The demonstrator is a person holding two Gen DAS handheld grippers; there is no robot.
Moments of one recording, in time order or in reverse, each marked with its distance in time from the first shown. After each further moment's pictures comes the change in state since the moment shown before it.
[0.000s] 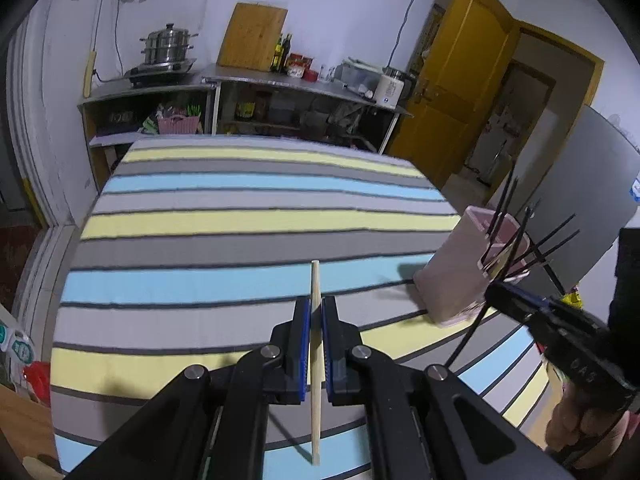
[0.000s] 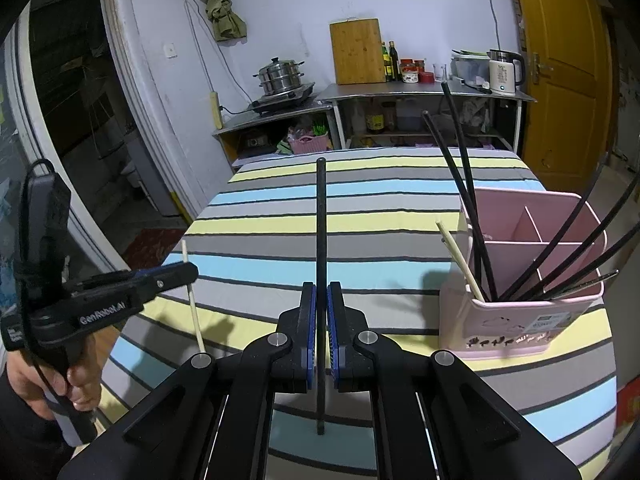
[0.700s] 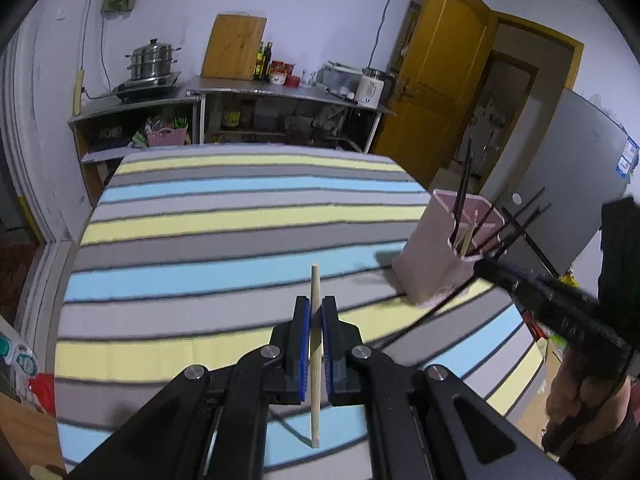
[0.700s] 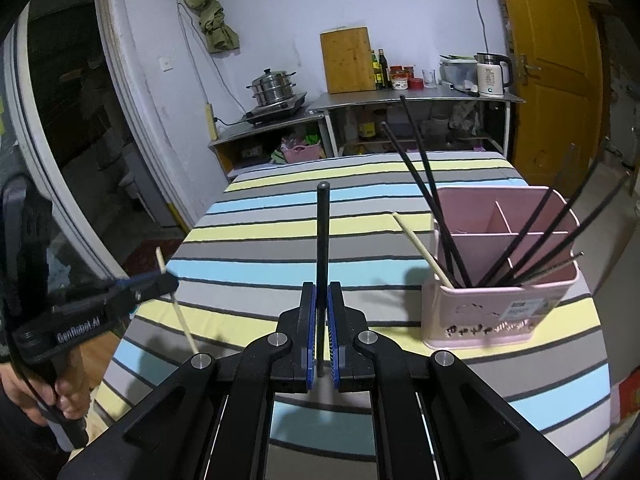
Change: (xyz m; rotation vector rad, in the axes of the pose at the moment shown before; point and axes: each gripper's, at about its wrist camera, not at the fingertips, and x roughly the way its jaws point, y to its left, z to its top) left arm -0.022 -0.025 -0.026 0.062 -0.002 -0.013; right arm -0.024 -0.015 -0.008 0.031 -0.030 -0.014
